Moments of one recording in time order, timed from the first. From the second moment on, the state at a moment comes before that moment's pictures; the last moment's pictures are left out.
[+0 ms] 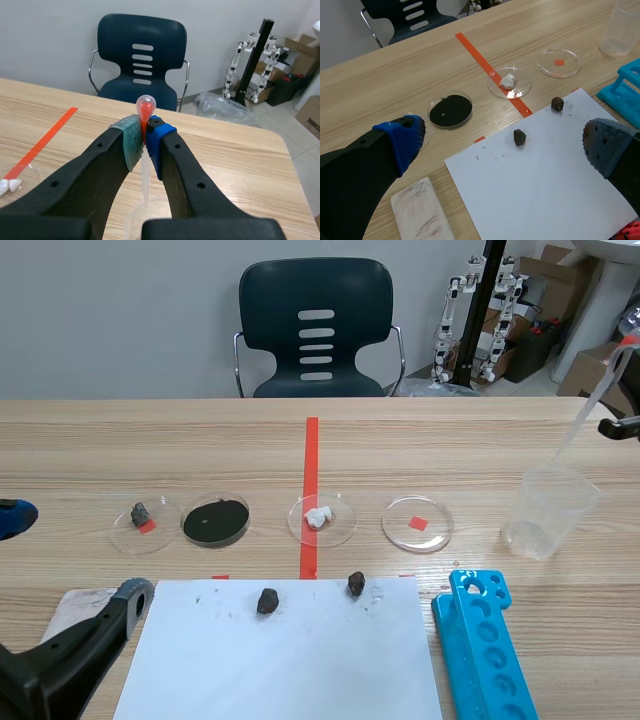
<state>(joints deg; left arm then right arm) 59.3 -24.8 -11.4 126.2 -11.0 -20.0 -10.0 -19.1 33.5 12.4 98.1 28.2 16.8 7.8</state>
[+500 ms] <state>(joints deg) 59.3 -24.8 -11.4 126.2 -11.0 -20.0 -10.0 -16.1 33.5 8.3 92.1 27.9 16.4 8.0</state>
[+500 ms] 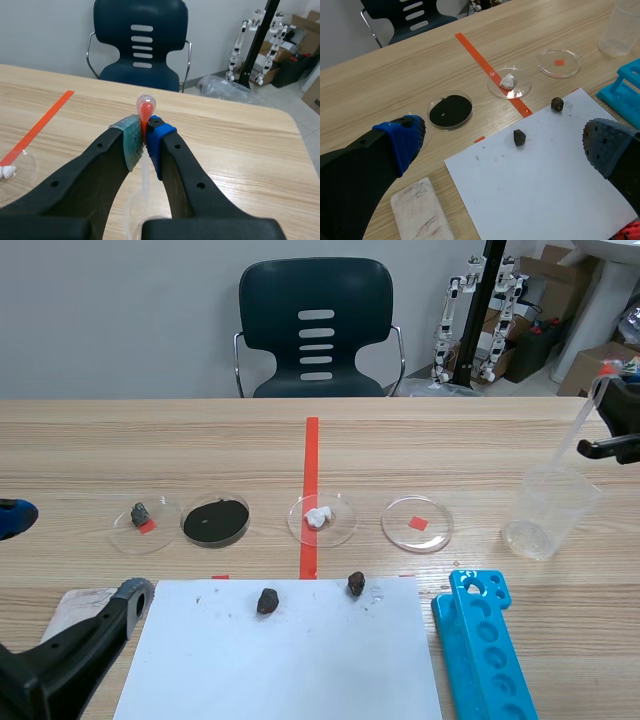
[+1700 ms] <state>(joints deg) 59.3 -24.8 -11.4 126.2 -11.0 -20.0 -10.0 -15.5 33.5 3.8 81.7 21.7 16.4 19.8</state>
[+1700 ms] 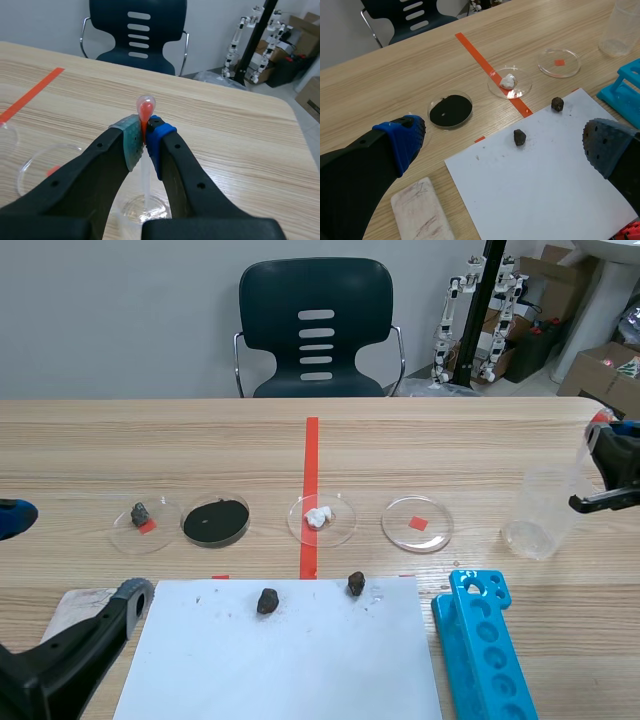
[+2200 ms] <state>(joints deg) 59.3 -24.8 -11.4 126.2 -11.0 -20.0 -10.0 -13.4 33.3 1.0 77.3 20.2 16.3 23.5</state>
